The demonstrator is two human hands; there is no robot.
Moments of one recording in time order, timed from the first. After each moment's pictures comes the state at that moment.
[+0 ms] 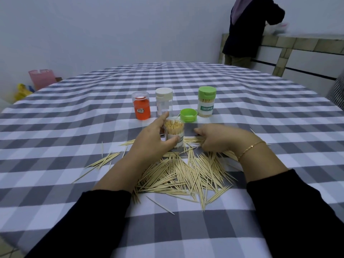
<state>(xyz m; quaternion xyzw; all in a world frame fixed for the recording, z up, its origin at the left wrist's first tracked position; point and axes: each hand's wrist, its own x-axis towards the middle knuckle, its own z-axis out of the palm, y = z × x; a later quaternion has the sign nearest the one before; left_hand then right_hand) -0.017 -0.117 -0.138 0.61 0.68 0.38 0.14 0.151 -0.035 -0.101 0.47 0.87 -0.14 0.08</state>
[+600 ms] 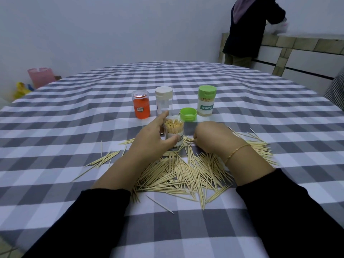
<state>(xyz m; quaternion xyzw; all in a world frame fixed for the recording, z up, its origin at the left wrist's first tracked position) -0.016 -0.117 -0.138 0.61 0.68 0.39 0.13 0.129 -0.037 -0.114 0.50 0.86 -0.02 0.03</state>
